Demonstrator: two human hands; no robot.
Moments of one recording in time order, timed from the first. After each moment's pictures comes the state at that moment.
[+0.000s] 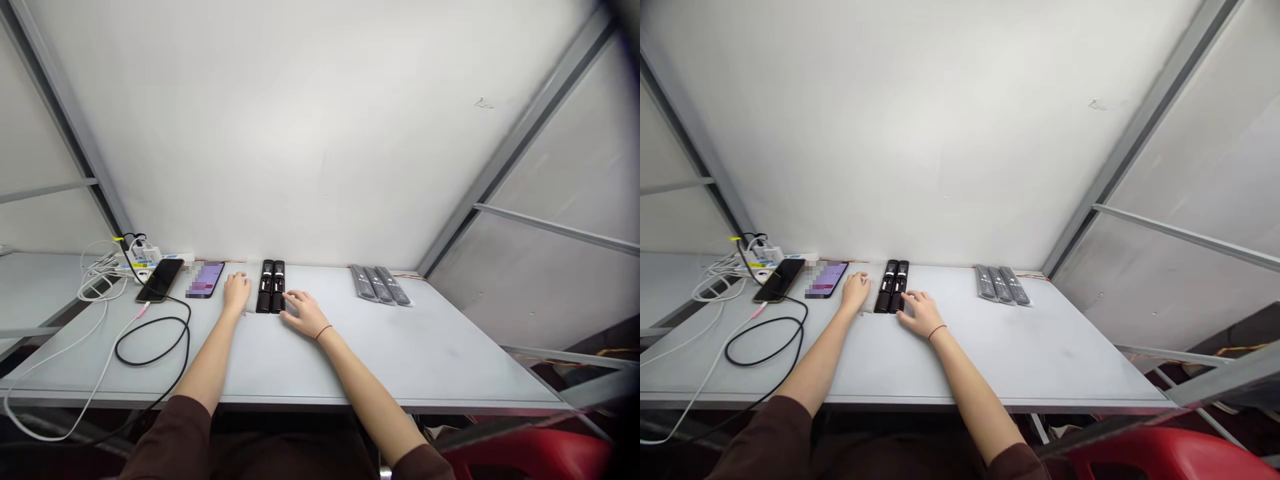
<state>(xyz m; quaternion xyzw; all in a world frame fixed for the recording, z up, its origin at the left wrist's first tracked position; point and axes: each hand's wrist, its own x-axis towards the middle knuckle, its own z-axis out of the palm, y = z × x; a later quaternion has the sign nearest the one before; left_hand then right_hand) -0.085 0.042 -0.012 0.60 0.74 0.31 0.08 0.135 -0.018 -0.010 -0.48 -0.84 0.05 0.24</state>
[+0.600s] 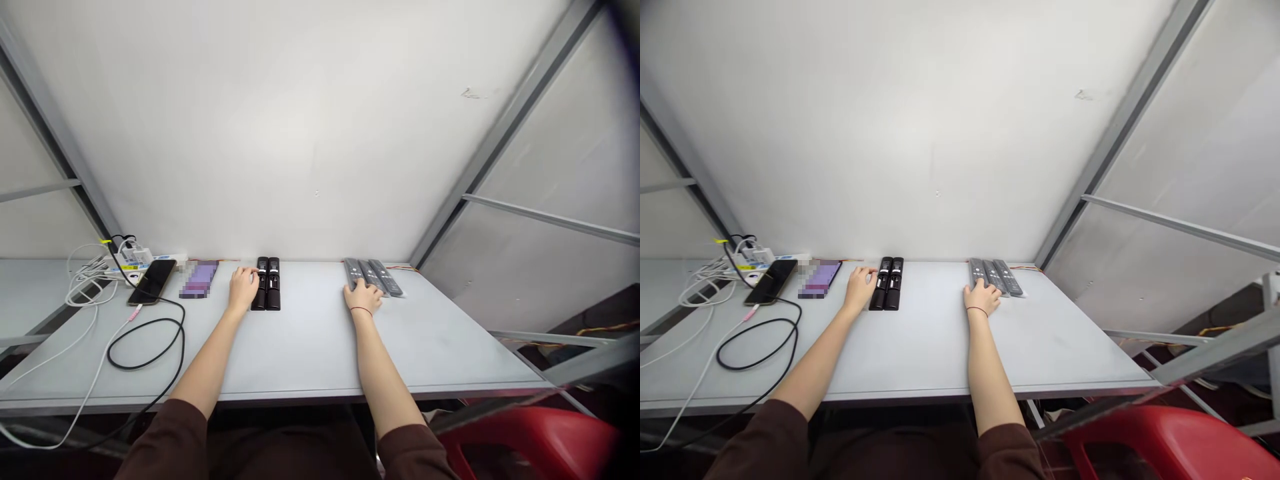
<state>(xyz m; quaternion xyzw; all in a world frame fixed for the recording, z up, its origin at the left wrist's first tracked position) -0.057 0.029 0.002 0.67 0.62 0.41 0.06 0.246 0.006 -0.014 -0.86 -0.42 0.00 0.29</state>
